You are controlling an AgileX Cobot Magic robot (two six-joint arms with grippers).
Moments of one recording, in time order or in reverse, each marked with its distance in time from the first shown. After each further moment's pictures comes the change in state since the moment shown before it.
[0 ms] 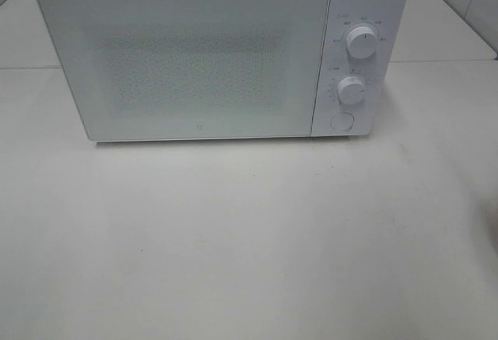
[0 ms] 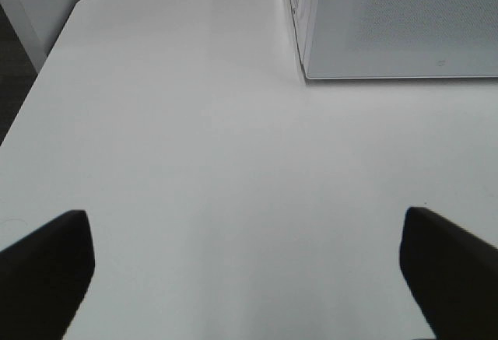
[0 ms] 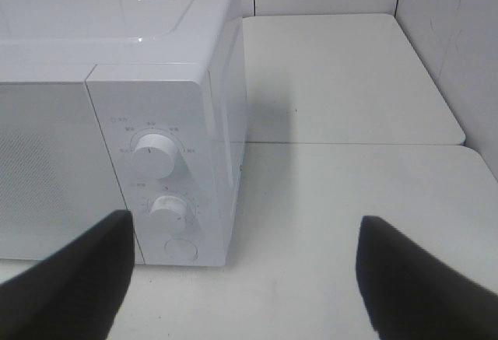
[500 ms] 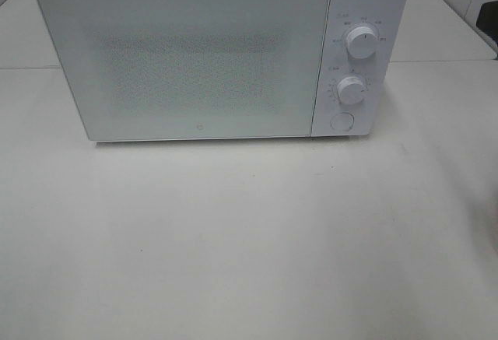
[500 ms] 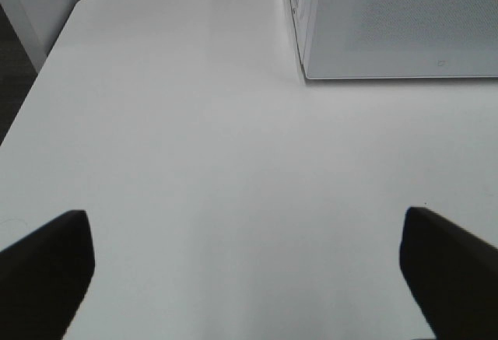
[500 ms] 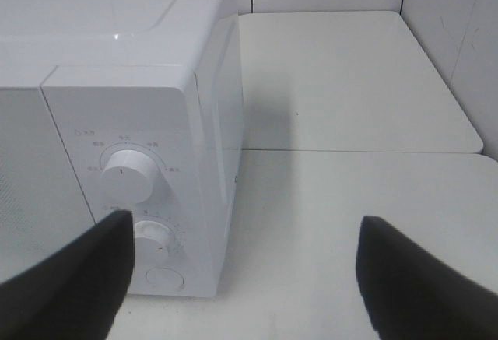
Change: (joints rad) left arm 0.000 0.000 0.000 0.000 0.000 0.000; right arm 0.000 0.271 0.000 -0.010 -0.269 -0.008
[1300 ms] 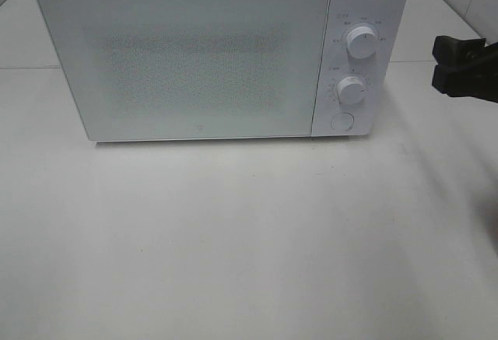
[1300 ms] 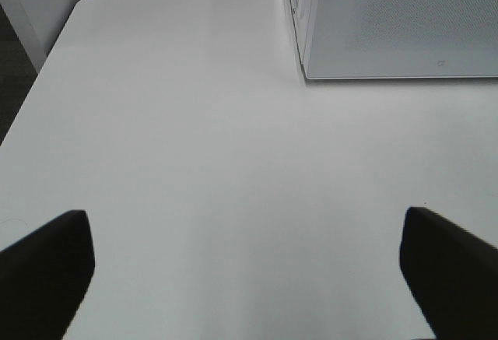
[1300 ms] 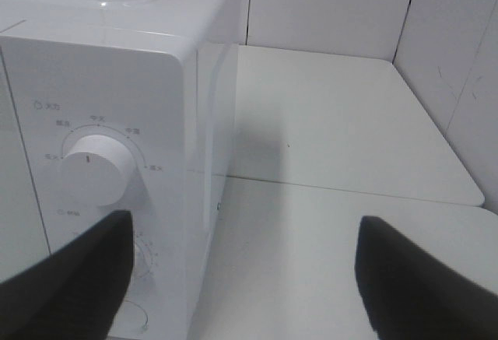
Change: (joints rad) left arm 0.000 0.000 0.000 0.000 0.000 0.000; right arm 0.071 0.322 0.134 0.126 -0.583 -0.211
